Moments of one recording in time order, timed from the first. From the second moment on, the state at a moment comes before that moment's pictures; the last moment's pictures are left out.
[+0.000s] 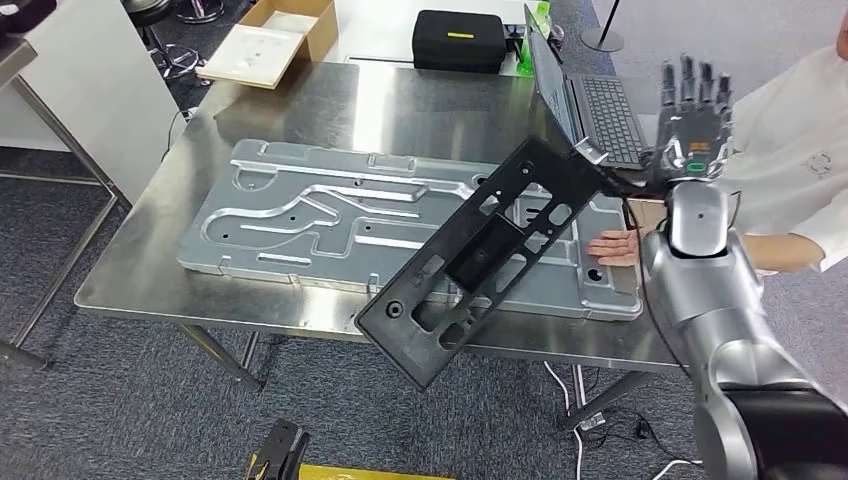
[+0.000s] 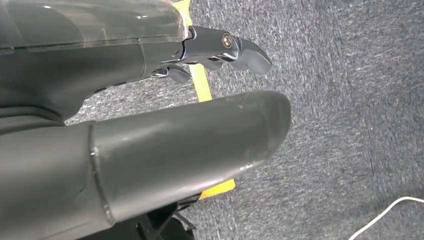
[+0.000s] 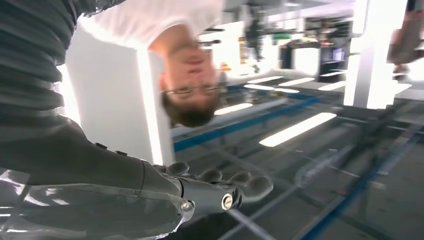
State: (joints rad) left arm -0.21 -0.18 0.31 -0.22 -0.56 0.05 -0.53; right arm -0.94 -0.20 0.12 -0.76 1.51 -0.60 0.21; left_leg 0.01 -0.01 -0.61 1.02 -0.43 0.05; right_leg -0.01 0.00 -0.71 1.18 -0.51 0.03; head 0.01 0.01
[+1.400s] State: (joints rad) left arm -0.20 -0.20 0.32 -0.22 -0.62 0.04 -0.51; right arm -0.66 -0.10 0.42 -1.53 1.26 -0.61 -0.19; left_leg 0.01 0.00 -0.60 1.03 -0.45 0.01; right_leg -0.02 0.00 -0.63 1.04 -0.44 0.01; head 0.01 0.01
